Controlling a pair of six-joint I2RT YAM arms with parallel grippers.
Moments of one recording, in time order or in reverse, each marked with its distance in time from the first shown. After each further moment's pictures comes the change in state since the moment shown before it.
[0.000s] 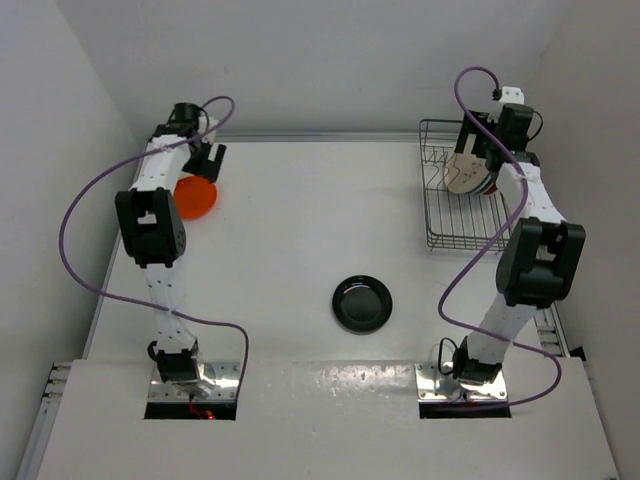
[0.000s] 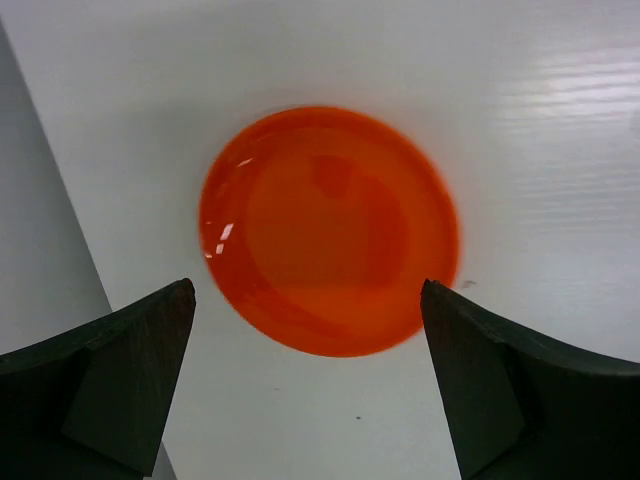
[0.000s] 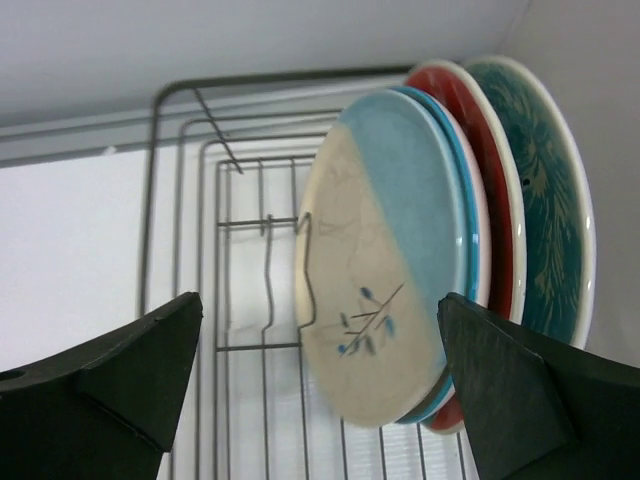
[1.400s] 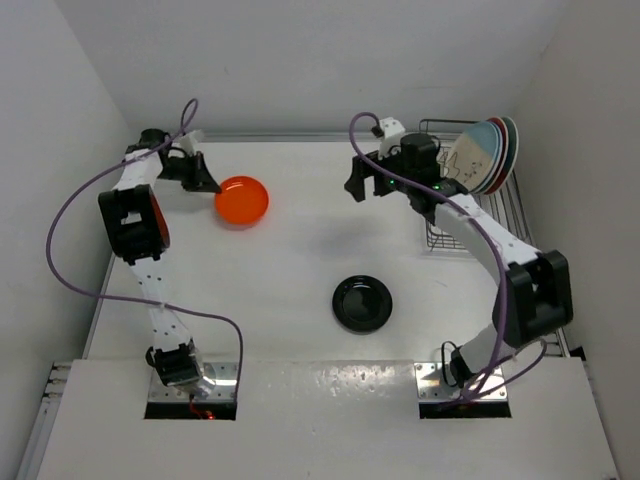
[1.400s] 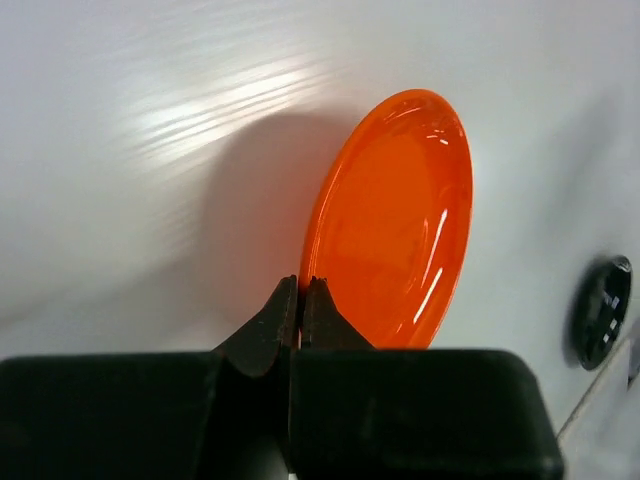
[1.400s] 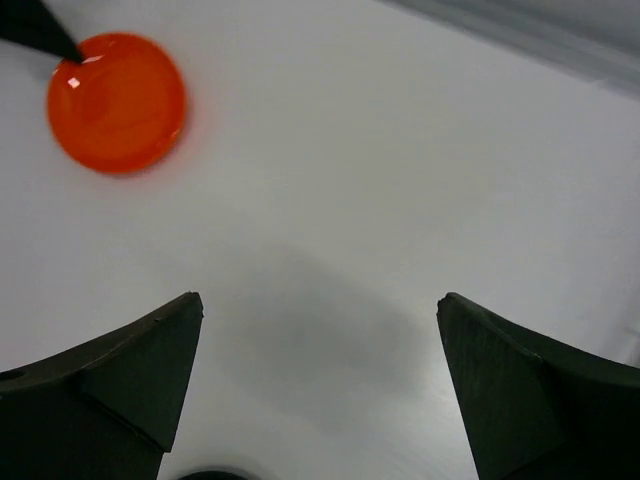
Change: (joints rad) left arm 0.253 0.183 -0.005 -0.022 0.956 -0.084; right arm 0.519 -0.324 -0.283 -0.021 -0.177 0.008
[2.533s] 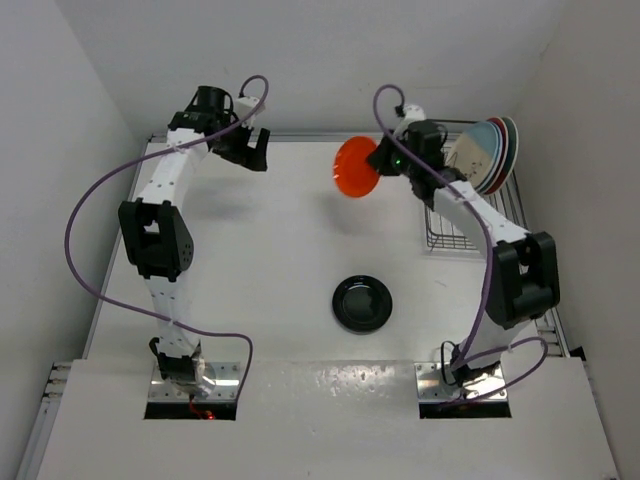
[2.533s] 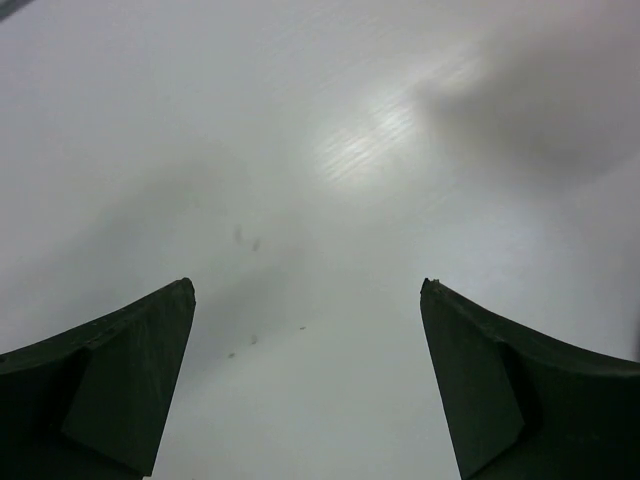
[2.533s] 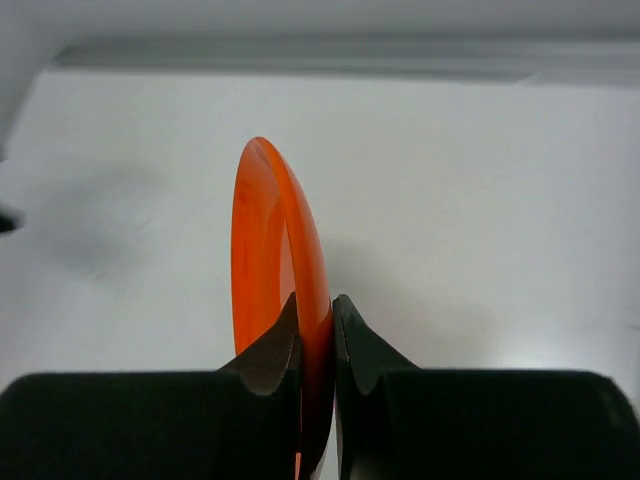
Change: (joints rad) left arm -0.389 -0.329 0.029 -0.028 -0.390 0.049; right arm -0.034 0.200 0.082 0.135 -0.002 0.337
